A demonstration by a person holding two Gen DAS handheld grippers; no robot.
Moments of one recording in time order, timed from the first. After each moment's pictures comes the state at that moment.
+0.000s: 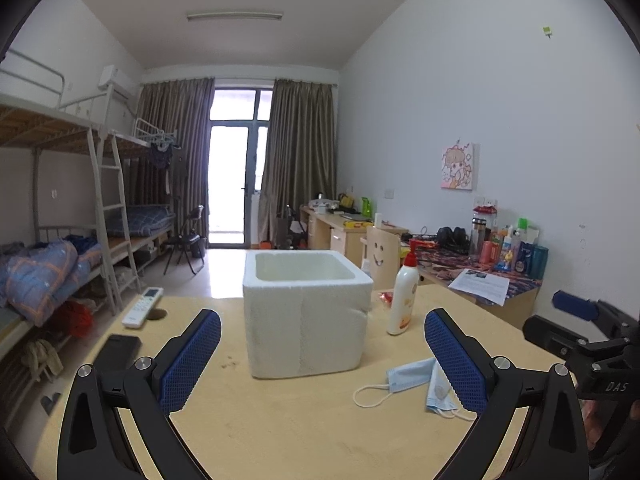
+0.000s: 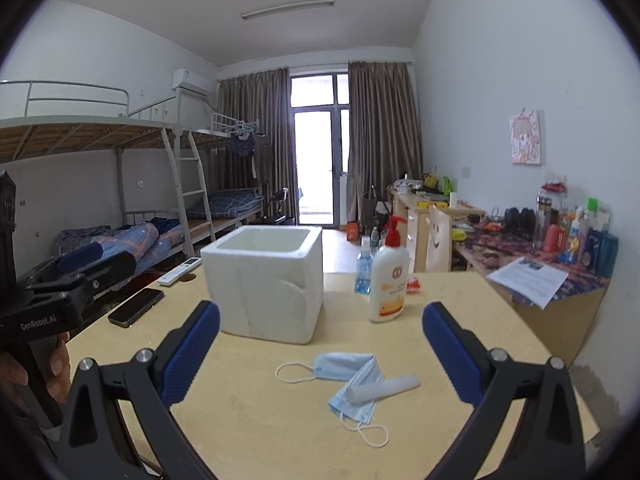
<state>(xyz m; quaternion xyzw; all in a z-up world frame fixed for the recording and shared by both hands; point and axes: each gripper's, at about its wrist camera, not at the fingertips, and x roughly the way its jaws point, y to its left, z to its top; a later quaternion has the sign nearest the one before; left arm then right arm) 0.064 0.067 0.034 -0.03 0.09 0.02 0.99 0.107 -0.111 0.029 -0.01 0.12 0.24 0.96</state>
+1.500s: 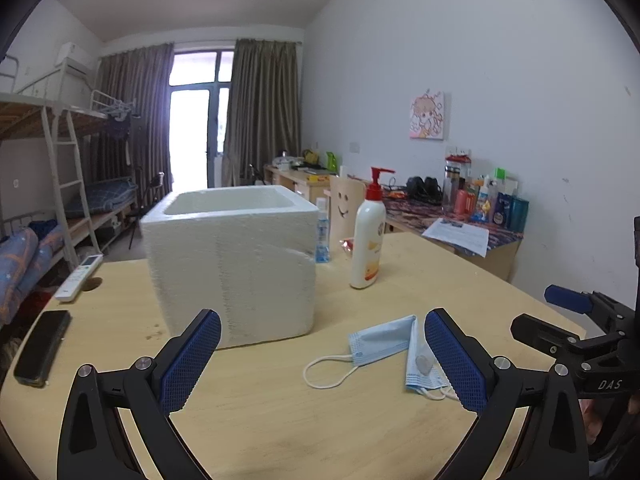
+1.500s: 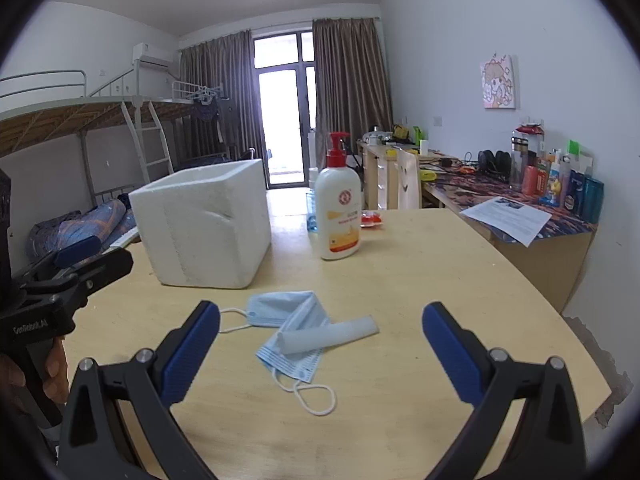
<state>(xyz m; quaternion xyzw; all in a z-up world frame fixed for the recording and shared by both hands) 0.139 0.023 -0.016 -0.01 0.18 -0.04 0.98 0.157 -0.150 -0.029 0.00 0.20 0.18 0.96</state>
